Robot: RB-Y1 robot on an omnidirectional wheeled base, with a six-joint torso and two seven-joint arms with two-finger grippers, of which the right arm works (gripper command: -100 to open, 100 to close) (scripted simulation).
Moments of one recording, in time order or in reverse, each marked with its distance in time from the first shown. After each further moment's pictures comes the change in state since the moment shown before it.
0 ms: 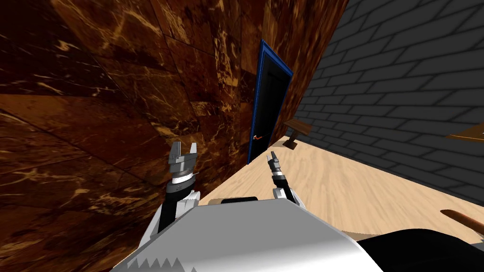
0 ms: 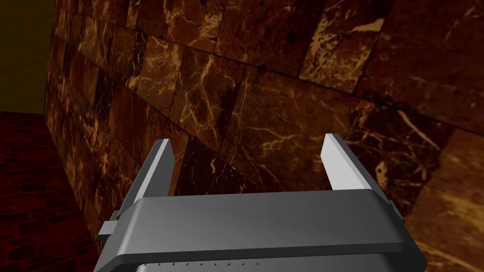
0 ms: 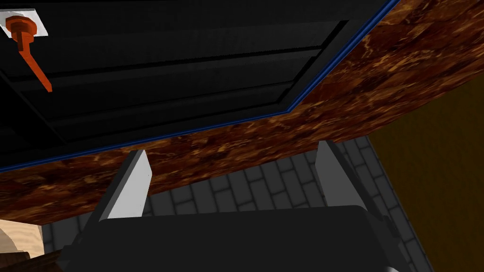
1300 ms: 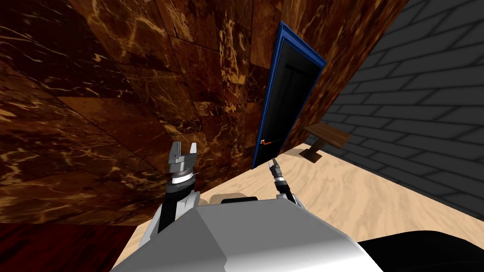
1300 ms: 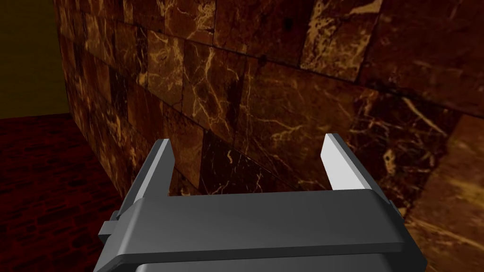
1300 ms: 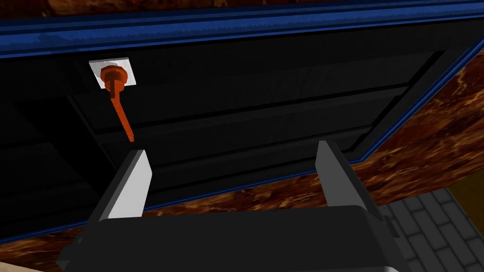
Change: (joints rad) arm -0.052 -0.080 0.009 0.312 -0.047 -0.133 -0.083
